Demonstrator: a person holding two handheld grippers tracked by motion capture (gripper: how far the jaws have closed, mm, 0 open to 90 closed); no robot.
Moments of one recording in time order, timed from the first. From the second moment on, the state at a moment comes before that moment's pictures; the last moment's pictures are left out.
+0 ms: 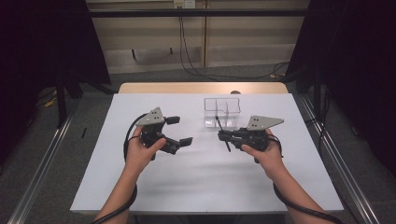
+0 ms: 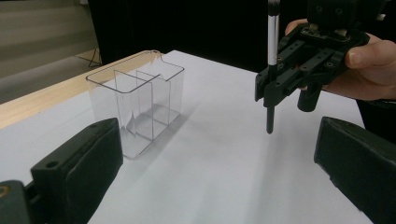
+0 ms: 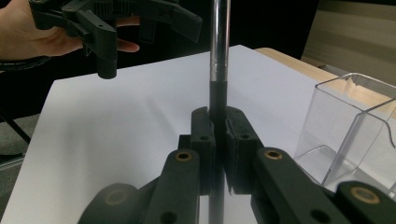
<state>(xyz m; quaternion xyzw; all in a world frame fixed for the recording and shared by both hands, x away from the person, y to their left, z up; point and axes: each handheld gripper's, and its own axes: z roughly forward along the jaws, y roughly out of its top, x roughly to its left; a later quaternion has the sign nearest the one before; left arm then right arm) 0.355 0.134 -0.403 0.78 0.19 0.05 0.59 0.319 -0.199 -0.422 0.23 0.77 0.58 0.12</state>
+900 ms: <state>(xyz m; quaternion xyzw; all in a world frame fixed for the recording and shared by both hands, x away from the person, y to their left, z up) 0.348 0.169 -0.409 0.77 0.20 0.07 0.60 0.322 -0.201 -0.422 0.23 0.76 0.60 0.12</state>
